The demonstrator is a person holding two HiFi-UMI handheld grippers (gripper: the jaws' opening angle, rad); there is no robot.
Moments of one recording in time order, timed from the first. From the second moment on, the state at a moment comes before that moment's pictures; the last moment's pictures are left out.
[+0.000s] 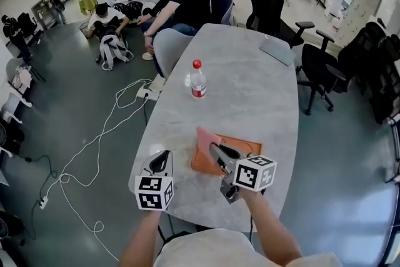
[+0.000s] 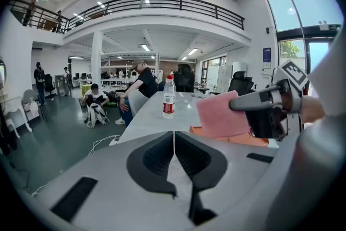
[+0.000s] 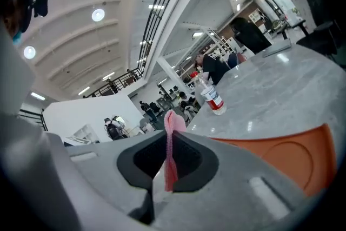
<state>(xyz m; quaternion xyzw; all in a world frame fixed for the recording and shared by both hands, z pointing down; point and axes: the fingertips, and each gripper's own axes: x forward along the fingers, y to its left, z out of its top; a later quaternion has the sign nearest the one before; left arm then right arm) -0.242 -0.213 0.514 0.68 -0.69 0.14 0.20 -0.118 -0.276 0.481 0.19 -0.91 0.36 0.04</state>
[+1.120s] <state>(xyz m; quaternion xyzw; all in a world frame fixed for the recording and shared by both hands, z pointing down) -0.257 -0.275 0.544 0.76 -0.59 0.18 0.20 -0.142 -0.312 0.562 0.35 -0.87 0.30 0.18</state>
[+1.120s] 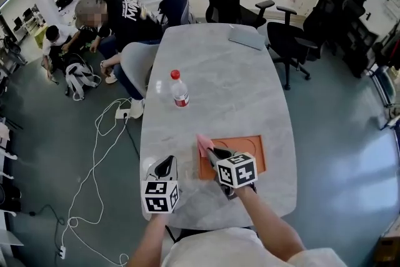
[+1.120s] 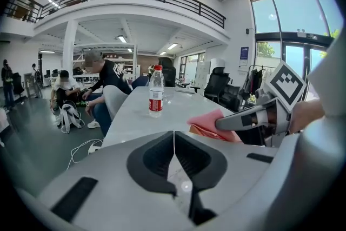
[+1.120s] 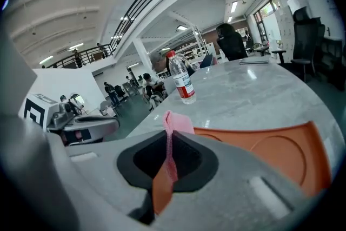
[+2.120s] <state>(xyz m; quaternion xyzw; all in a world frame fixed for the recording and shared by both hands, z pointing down) -0.229 -0.291 0.548 0.79 -0.54 0.18 0.20 -0.057 -0.315 0.553 0.46 -0.82 0.28 0.17</state>
